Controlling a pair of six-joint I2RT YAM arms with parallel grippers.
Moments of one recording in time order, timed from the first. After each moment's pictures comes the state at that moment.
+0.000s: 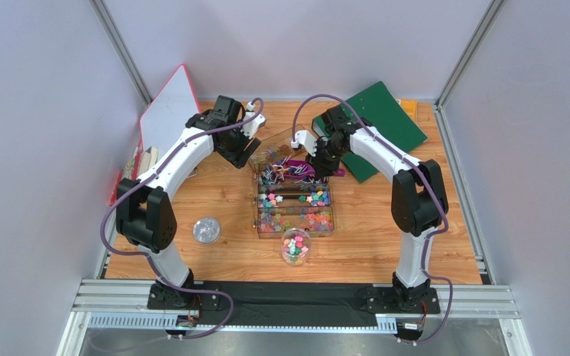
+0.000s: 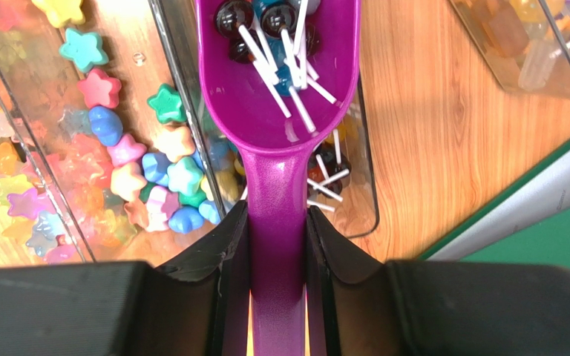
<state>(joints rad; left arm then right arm) -0.36 1.72 1.53 -0.85 0.07 0.38 0.44 1.96 1.61 -0.87 -0.41 -0.88</state>
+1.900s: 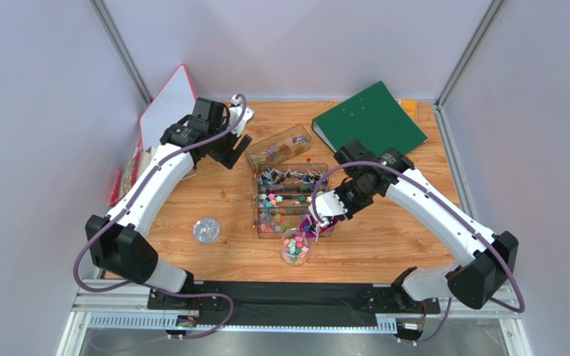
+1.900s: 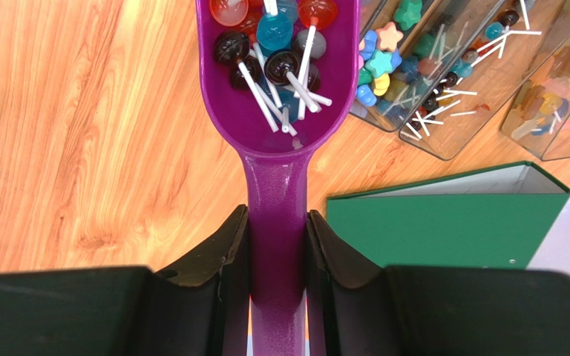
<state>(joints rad) -0.36 1.47 1.45 -0.82 0.03 0.35 0.65 1.35 1.34 -1.30 -0.19 -1.47</state>
